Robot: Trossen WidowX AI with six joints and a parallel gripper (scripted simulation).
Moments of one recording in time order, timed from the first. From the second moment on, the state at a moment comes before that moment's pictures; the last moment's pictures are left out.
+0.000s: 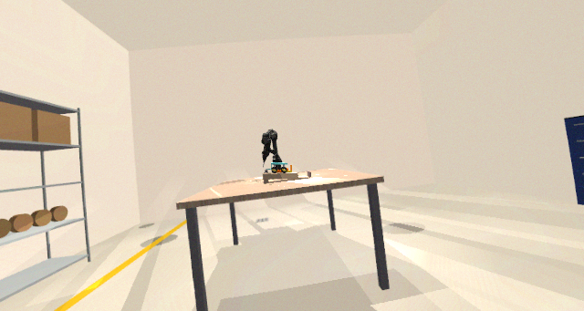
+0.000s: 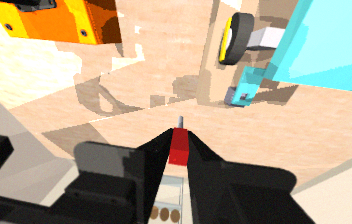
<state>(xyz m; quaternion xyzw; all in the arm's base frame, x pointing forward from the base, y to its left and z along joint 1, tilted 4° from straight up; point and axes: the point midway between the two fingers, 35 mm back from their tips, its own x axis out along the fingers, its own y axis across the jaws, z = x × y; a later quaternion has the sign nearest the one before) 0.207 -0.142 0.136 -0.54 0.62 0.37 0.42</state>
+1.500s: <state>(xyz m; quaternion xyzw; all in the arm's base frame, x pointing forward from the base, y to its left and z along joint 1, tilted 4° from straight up) 0.229 0.014 0.104 -0.54 0.61 0.38 0.43</state>
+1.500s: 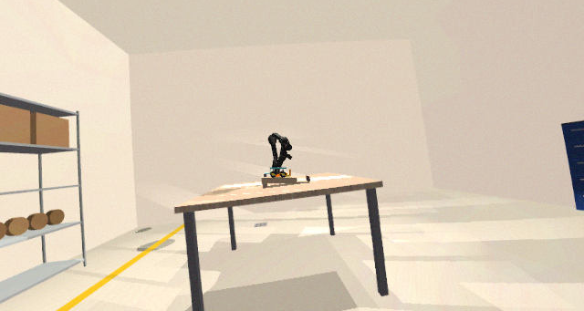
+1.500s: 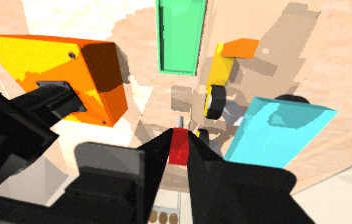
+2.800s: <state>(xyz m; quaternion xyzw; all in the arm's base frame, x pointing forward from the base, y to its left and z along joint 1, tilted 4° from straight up) 0.234 0.093 0.083 -0.61 0.50 0.51 0.34</state>
